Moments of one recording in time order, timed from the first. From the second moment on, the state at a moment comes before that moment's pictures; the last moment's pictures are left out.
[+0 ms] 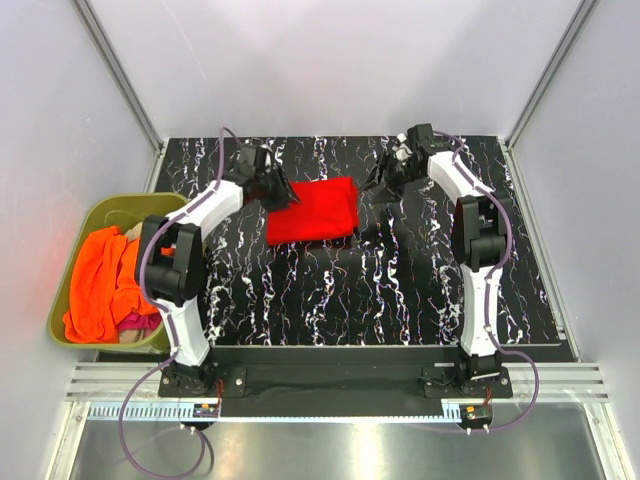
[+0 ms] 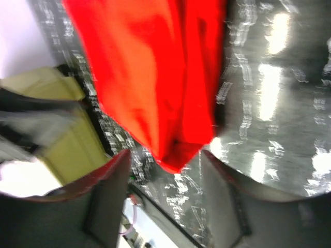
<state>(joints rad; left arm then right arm) -0.27 1.89 1.45 -0.39 0.26 -0.67 0.17 2.28 1.94 -0.73 -0.69 0.56</state>
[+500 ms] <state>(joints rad) -0.27 1.89 1.40 -0.37 0.33 -0.62 0.33 2.37 1.89 -0.56 -0.86 0.66</state>
